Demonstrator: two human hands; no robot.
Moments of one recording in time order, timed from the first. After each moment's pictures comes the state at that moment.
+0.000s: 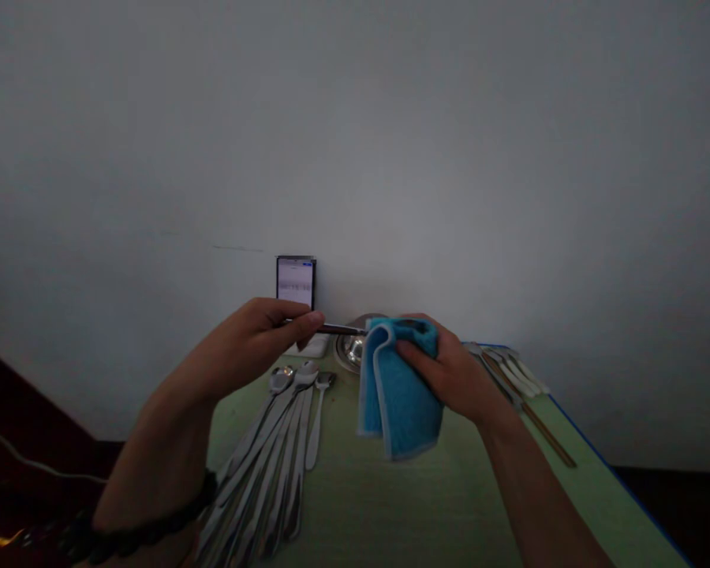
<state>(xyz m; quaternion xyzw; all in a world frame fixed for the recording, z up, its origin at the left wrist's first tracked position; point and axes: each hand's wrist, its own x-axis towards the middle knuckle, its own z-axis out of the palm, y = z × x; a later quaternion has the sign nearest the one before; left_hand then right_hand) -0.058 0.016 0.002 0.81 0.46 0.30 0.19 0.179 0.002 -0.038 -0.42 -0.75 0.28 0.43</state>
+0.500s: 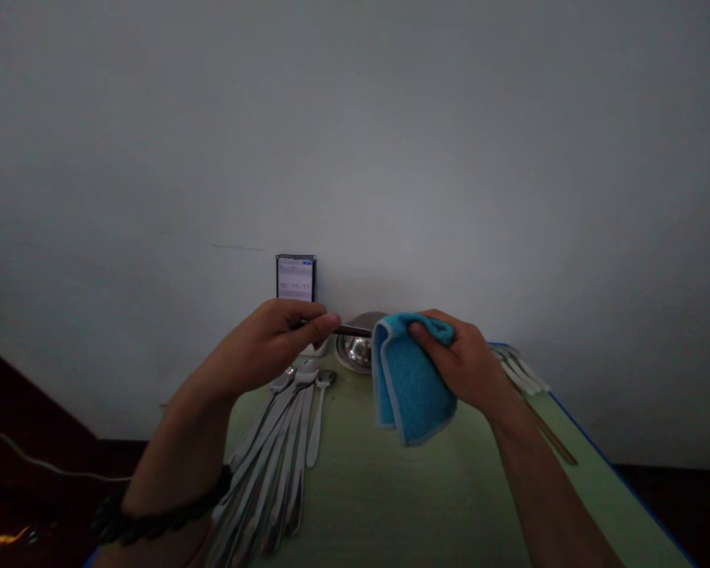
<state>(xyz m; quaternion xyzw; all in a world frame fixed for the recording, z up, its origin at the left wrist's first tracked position) -0.047 0.017 0.000 0.83 0.43 0.29 0.20 0.190 -0.001 -0.027 -0.45 -0.77 0.17 0.43</state>
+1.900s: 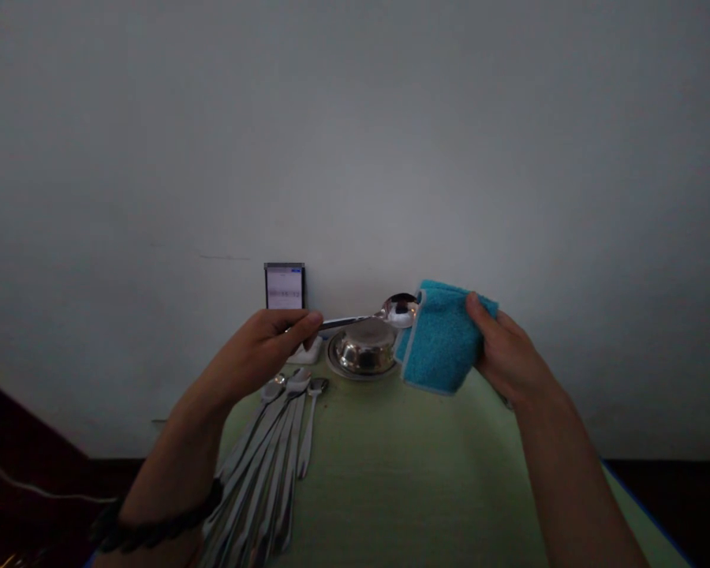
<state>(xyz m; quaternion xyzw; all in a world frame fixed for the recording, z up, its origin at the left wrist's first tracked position) -0.038 0.022 -0.007 0.79 0.47 0.32 0.22 0.234 0.011 -0.032 -0.45 -0.54 0.40 0.59</state>
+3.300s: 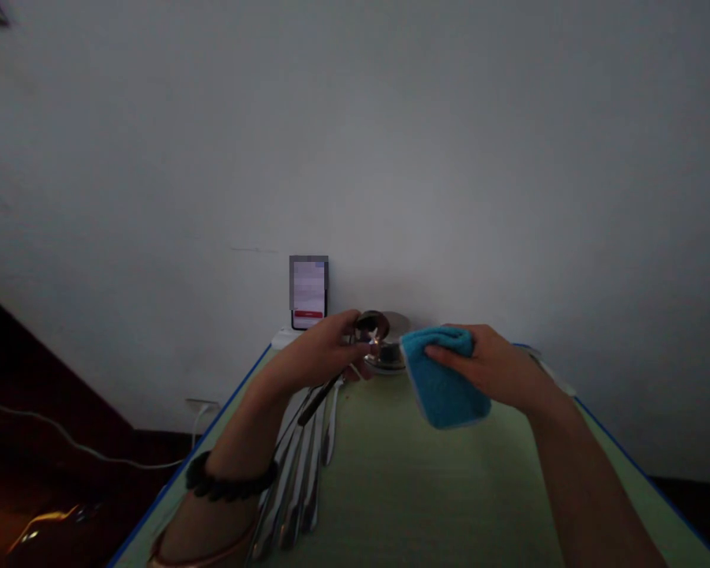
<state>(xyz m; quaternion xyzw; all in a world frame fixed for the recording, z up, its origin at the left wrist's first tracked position) -0.021 0.029 -0.030 0.77 0.41 0.26 0.42 0.208 0.000 -0.027 -0.56 -0.75 0.22 0.27</state>
